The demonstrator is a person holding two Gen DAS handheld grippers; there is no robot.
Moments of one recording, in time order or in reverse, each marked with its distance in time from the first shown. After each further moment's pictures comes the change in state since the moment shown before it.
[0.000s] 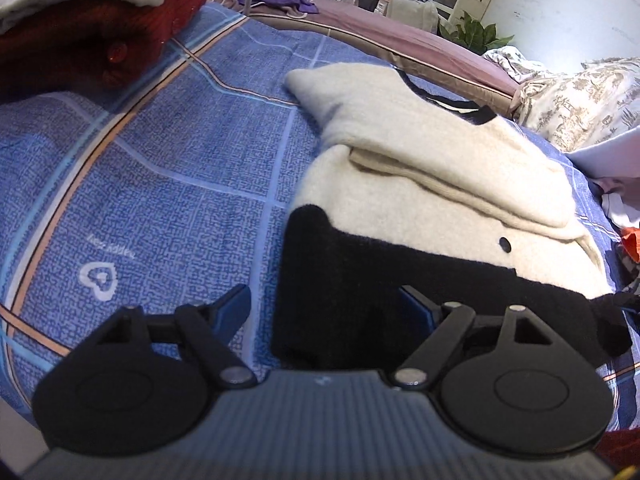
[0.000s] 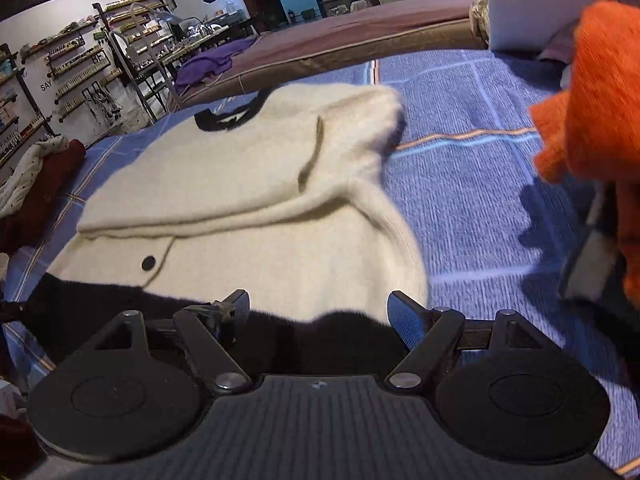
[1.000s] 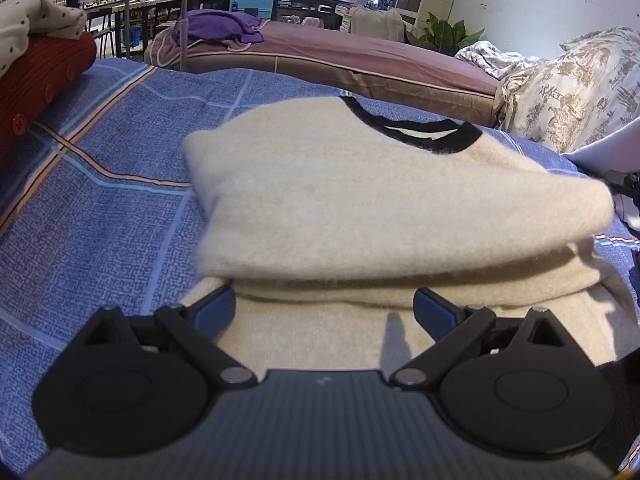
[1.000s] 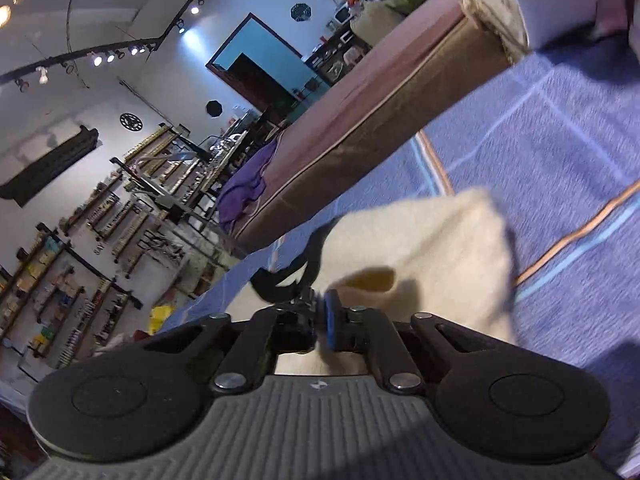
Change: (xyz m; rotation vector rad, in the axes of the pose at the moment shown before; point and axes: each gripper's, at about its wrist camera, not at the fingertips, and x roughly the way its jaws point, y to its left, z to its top) left arm 0.099 -0.076 0.074 0.147 -0.083 0.023; right arm 0.060 -0.004 0.130 0.329 -0.230 0.218
